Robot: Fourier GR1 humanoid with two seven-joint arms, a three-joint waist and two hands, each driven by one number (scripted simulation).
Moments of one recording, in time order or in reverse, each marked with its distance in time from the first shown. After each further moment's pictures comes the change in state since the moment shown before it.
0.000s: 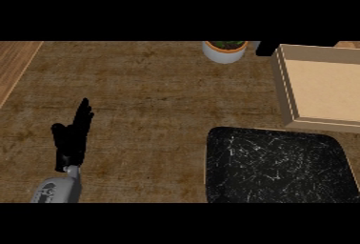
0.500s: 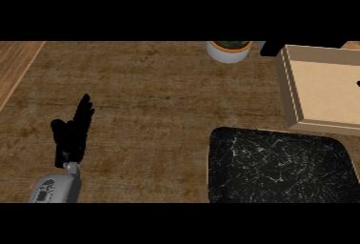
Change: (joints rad) left arm -0.023 0.007 -0.002 -0.010 0.000 -0.014 0.016; right arm -0.295 0.088 0.077 0.496 0.185 -0.156 -0.090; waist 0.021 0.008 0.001
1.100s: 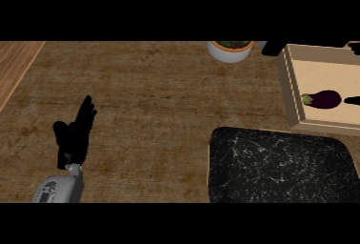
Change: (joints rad) left arm 0.012 -0.014 -0.007 -0.009 -0.002 0.002 -0.003; right arm -0.129 0.037 -0.099 0.323 -0.088 0.175 -0.200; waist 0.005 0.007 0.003
